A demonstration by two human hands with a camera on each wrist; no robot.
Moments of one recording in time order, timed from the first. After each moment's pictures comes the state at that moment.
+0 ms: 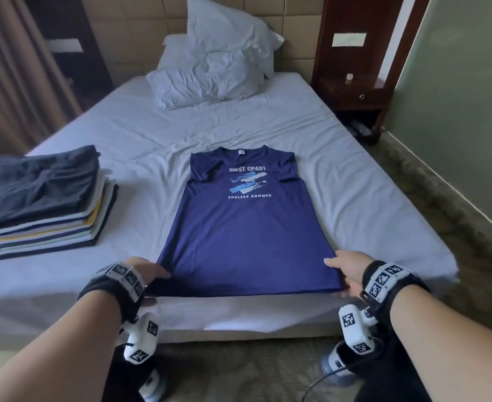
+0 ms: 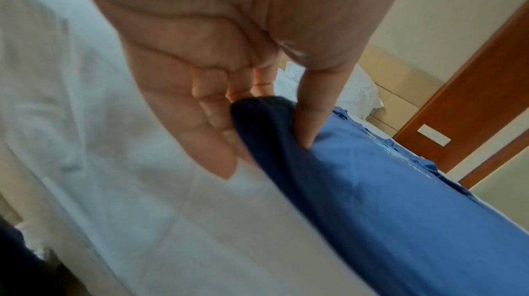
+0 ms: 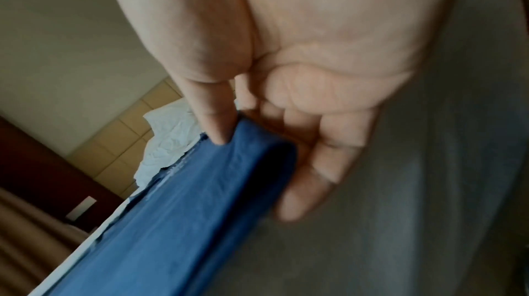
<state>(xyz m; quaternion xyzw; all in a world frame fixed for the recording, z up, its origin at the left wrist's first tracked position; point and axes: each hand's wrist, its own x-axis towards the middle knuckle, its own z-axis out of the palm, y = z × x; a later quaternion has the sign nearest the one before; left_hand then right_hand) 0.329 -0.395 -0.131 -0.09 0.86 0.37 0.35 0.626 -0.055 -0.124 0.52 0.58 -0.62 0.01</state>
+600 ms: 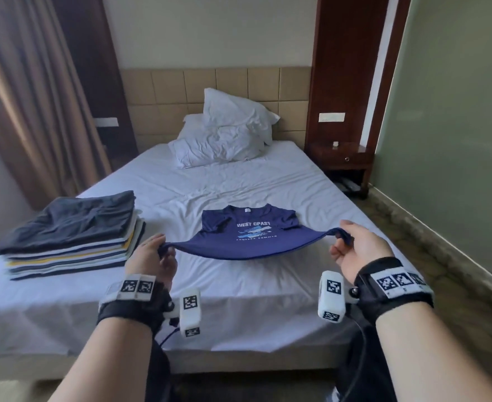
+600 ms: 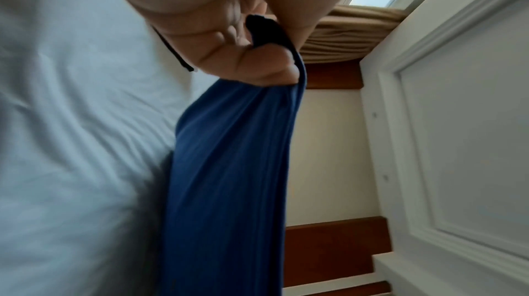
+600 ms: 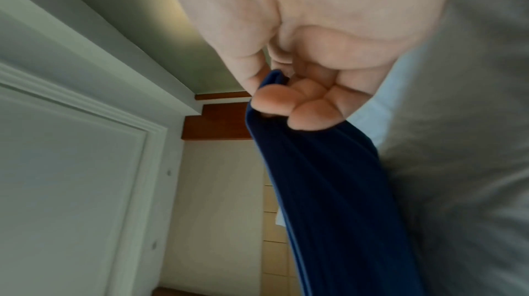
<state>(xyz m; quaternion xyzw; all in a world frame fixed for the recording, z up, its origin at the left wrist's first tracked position) 0.431 -0.429 -0.018 -0.05 0.51 0.84 0.18 0.690 -0.148 0.025 0.37 0.36 -0.77 -0.38</state>
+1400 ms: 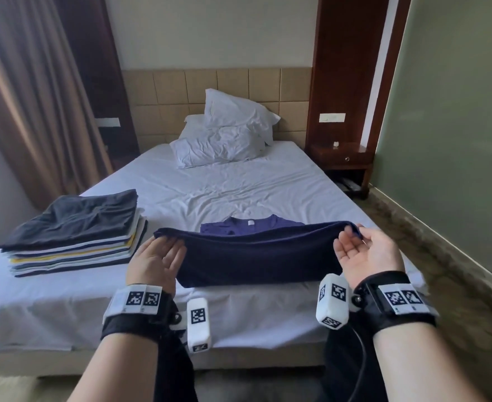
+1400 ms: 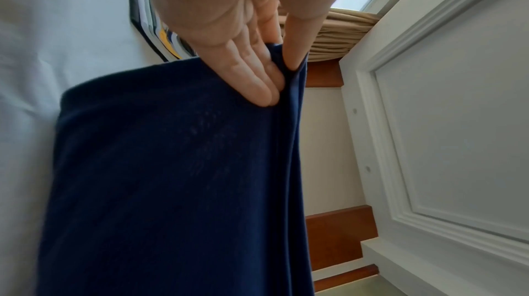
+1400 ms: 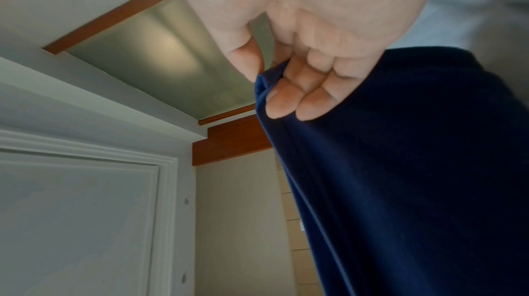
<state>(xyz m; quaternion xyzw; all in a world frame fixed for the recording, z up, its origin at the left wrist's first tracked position) 0.471 -0.440 -0.011 -0.02 0.36 0.92 0.15 0.712 -0.167 0.022 0.29 0.24 -0.82 -0.43</state>
